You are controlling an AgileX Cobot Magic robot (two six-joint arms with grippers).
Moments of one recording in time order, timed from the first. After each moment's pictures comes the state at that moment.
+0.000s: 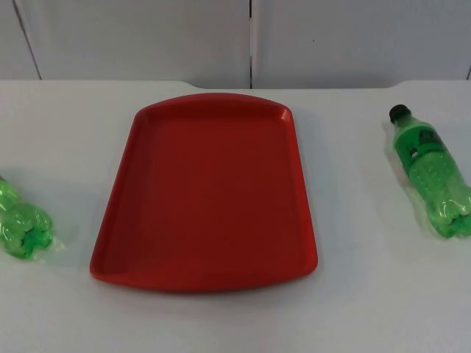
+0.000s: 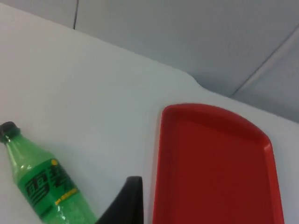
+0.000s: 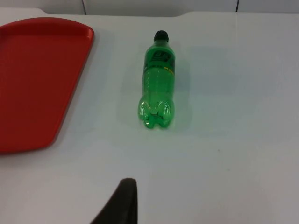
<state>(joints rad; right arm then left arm) 0.13 0.00 -0.52 0.01 1.08 0.01 0.05 1.05 -0.95 -0.31 0.55 -0.13</state>
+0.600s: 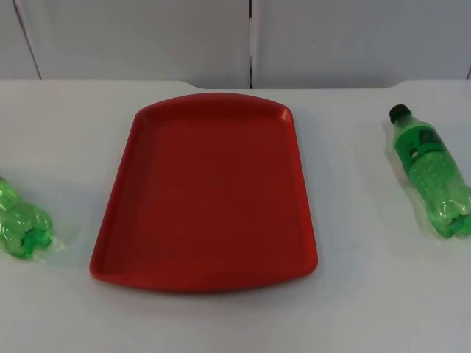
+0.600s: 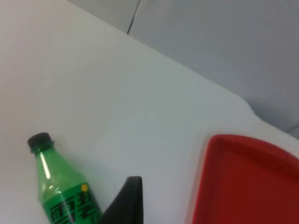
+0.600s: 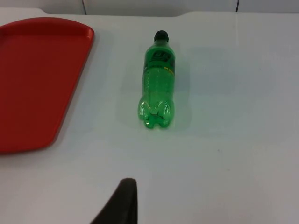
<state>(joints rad) 0.13 0.00 -0.52 0.01 1.08 0.01 0.05 1.39 -1.18 -0.04 0.57 -0.45</state>
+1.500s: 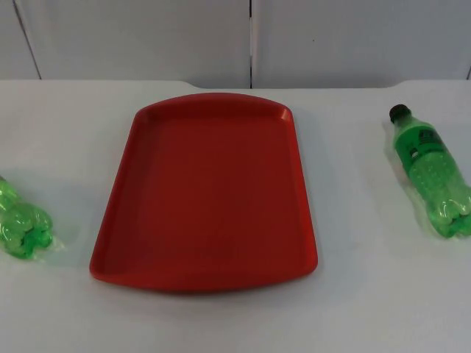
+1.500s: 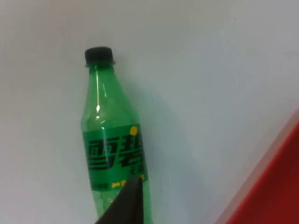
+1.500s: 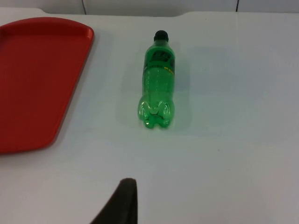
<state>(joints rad) 0.13 0.00 -0.52 0.01 1.08 0.01 0.05 1.77 -1.50 0.08 0.92 -0.78</state>
